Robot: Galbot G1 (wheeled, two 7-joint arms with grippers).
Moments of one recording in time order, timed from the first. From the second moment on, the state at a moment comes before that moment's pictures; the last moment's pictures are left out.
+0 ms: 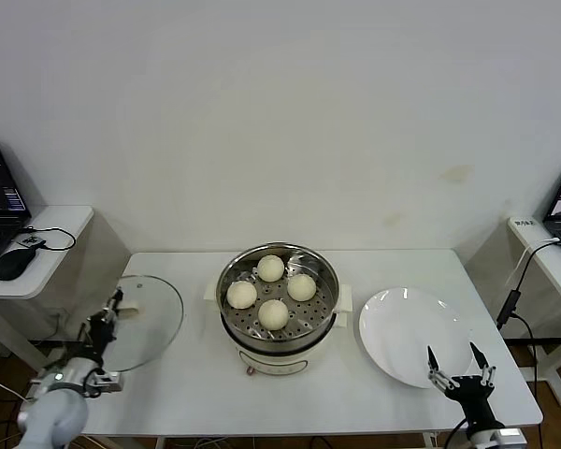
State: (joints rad) left arm 1.27 -1.01 -0.64 -1.58 1.09 -0.06 -0.14; right arm -1.62 1.46 0.88 1.87 0.13 0.16 -0.25
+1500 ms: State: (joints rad) left arm 0.92 -1.24 0.00 -1.89 1.27 0.45 0.29; right arm -1.58 1.54 0.77 1.77 -0.25 0.26 -0.11
